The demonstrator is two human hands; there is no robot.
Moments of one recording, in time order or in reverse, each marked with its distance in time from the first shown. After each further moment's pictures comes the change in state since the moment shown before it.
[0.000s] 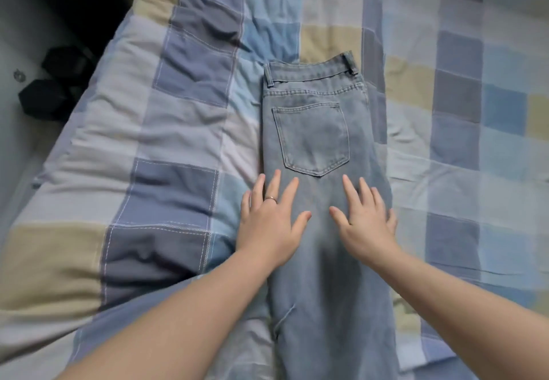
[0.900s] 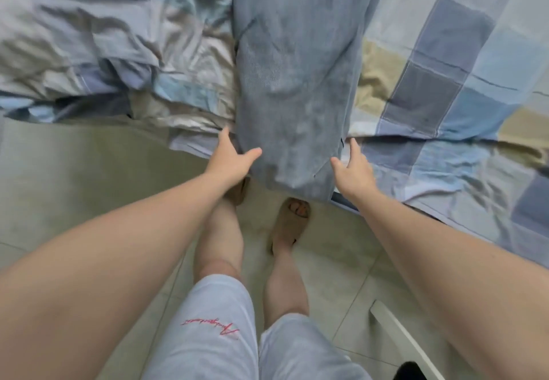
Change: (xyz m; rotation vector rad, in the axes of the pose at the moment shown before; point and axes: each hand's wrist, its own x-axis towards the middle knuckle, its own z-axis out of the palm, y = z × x) left_hand -0.327 0.050 0.189 -0.688 -0.120 -0.795; right_hand -0.263 0.232 0.138 0.276 -0.362 0.212
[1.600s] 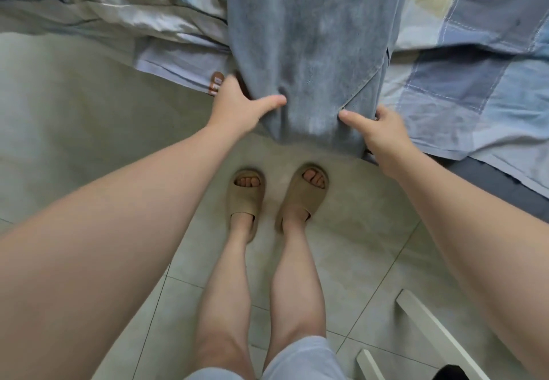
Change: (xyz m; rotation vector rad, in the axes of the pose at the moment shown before) left_hand 0.030 -0.068 0.061 -0.087 0.125 0.232; right_hand 0.044 0.077 0.076 0.681 -0.122 -0.120
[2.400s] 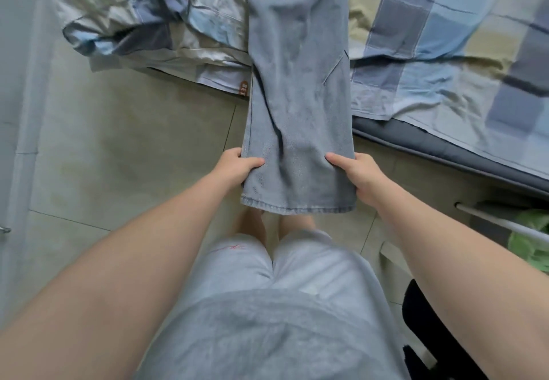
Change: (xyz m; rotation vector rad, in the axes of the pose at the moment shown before) left_hand -0.242 0.021 -0.128 -0.100 -0.332 -0.360; right_hand -0.281 -0.022 0.008 0.103 0.019 0.245
